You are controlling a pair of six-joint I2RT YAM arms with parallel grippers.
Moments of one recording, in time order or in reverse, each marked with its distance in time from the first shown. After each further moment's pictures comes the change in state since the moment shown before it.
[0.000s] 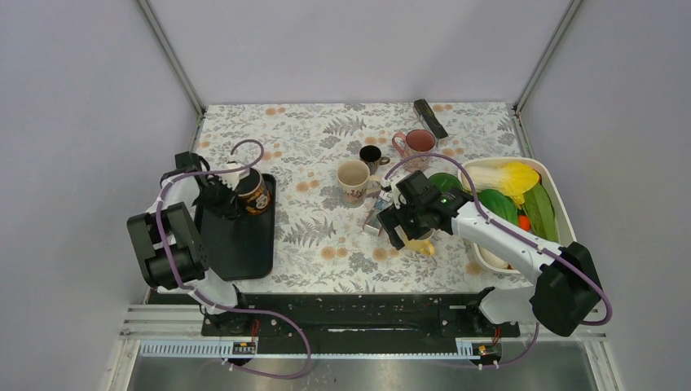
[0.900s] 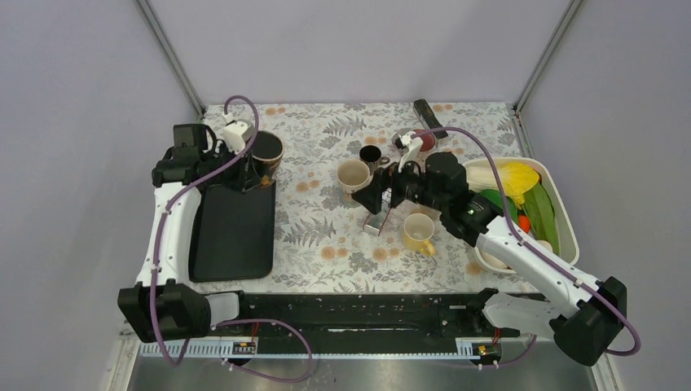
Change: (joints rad) left arm -0.204 -0.353 0.174 -0.172 0.134 -0.560; right arm 0.006 -0.217 0.012 0.482 -0.219 0.204
